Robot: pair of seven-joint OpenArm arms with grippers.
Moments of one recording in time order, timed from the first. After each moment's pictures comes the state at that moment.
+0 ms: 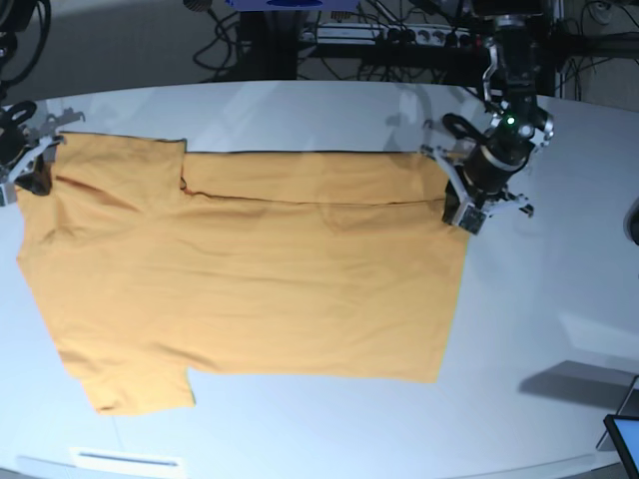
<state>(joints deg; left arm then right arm) 13.4 -12.0 -13.3 98.1 2.8 -33.3 28.6 -16.0 26.3 27.0 70.2 13.4 41.2 -19.9</state>
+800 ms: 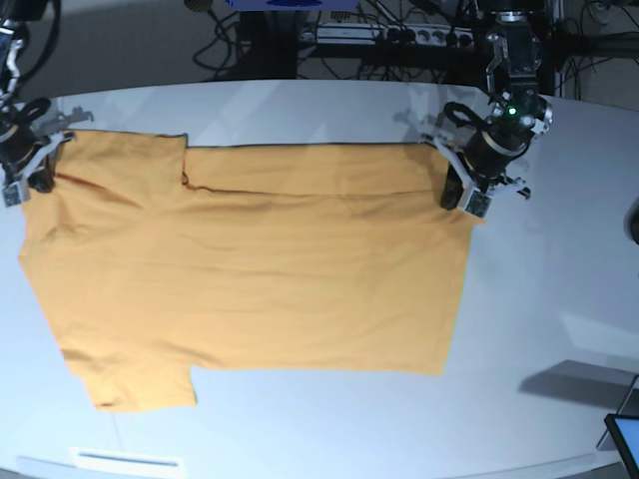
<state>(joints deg) 17.8 -15.4 -13.2 93.0 0.0 -32.7 22.3 -18.8 21.3 27.4 80.0 4.1 37.0 -22.6</state>
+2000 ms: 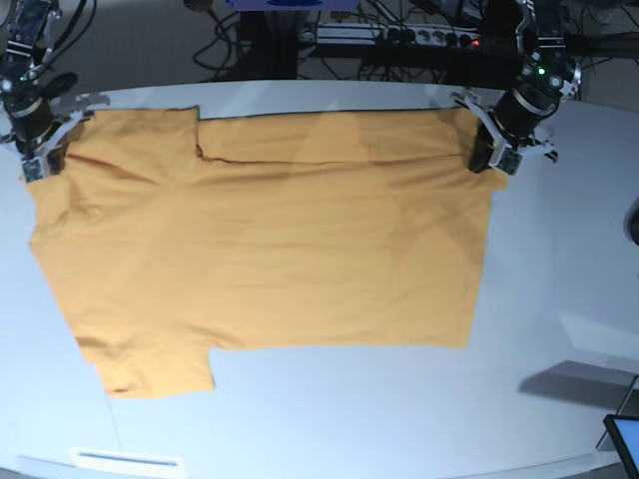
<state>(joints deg) 28.5 -20.3 -19.0 94.7 -1.2 -33.3 14.5 -24.7 12.2 30.5 88.6 -7.2 35.1 -19.6</state>
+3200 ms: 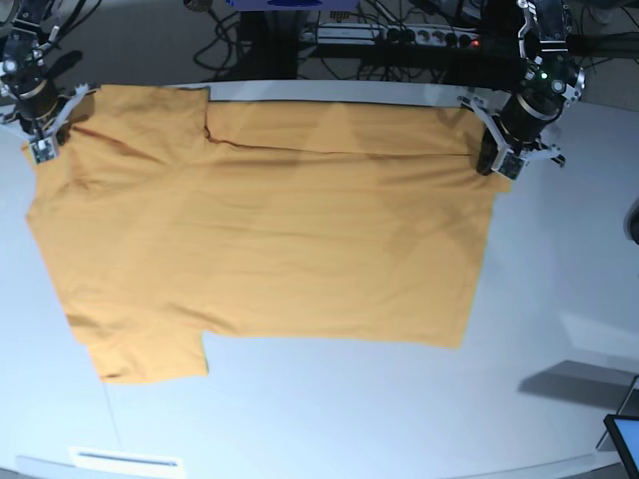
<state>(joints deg) 27.9 -20.1 -19.6 97.6 1.4 -33.2 18.8 -28.6 8.8 33.0 98.3 -8.9 38.0 -31.3</state>
